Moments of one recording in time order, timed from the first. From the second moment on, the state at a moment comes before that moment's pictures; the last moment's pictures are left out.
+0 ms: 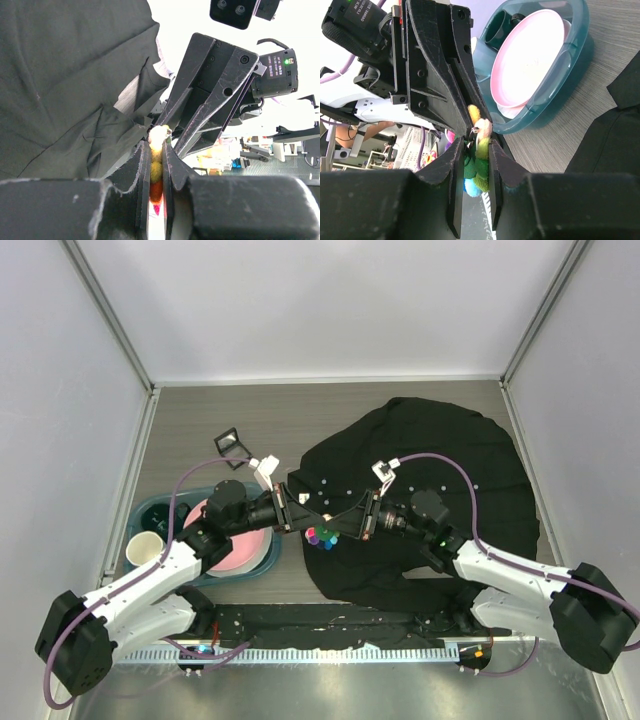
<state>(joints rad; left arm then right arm) -0.67 0.94 0.50 0.24 0.52 -1.06 0.76 1.04 0.39 0.63 -0.48 0.95</state>
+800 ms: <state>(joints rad) -0.68 0.95 0.50 0.27 0.53 -1.06 0.80 1.03 0.39 0.64 -0.43 0.99</state>
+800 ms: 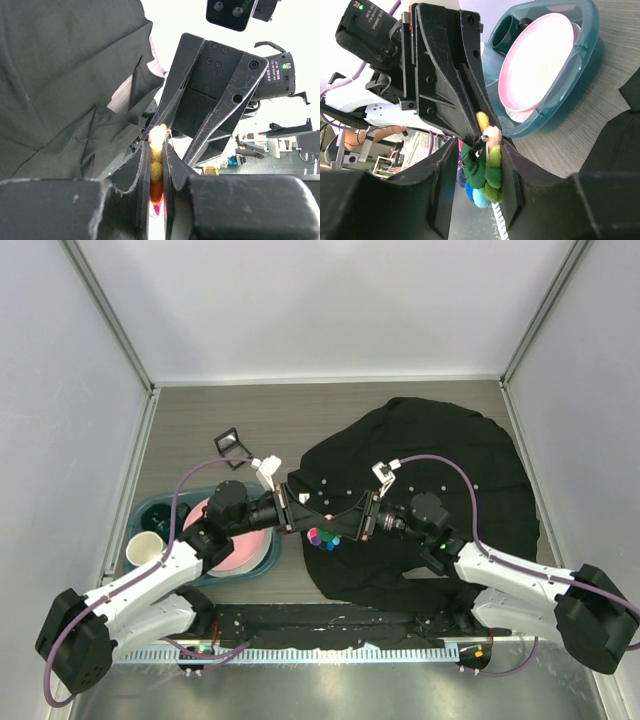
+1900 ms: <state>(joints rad) -0.69 0.95 0.50 0.27 0.55 -1.06 0.80 0.94 0.39 0.52 -0.39 0.96</state>
